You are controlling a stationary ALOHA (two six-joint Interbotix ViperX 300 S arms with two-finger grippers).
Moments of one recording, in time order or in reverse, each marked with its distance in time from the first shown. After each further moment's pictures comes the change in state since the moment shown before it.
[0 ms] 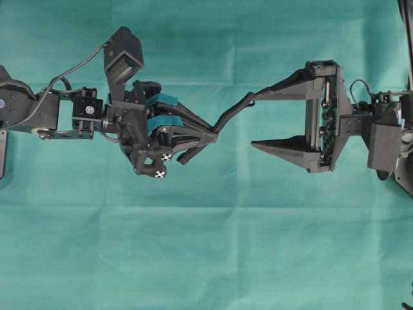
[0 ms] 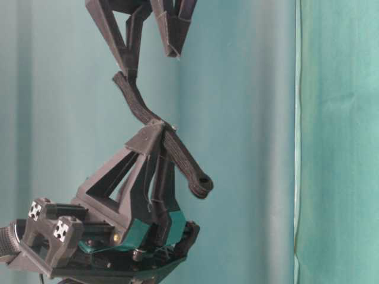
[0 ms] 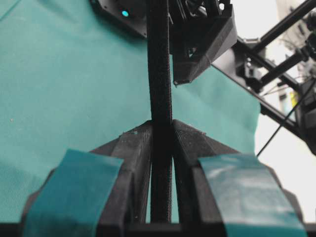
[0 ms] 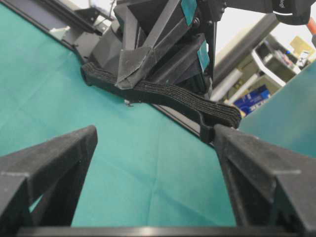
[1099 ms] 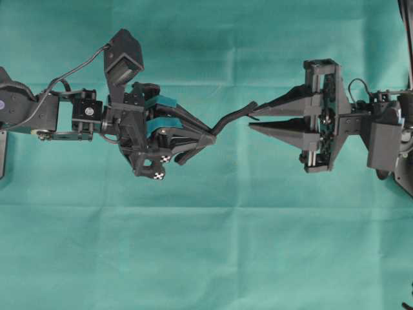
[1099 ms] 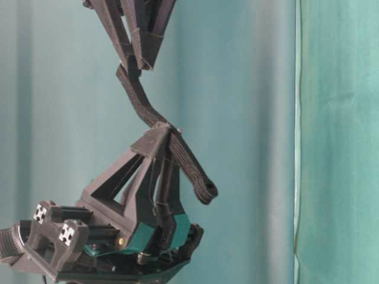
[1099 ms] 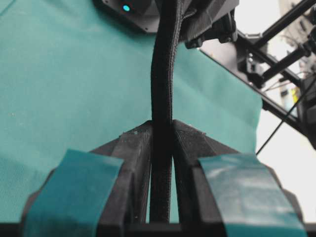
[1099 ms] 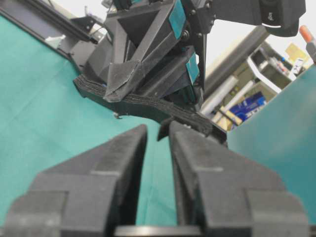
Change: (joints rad) left arm -0.003 0.000 0.009 0.000 0.000 0.000; right arm 0.000 0.008 -0.012 -0.002 -0.018 -0.002
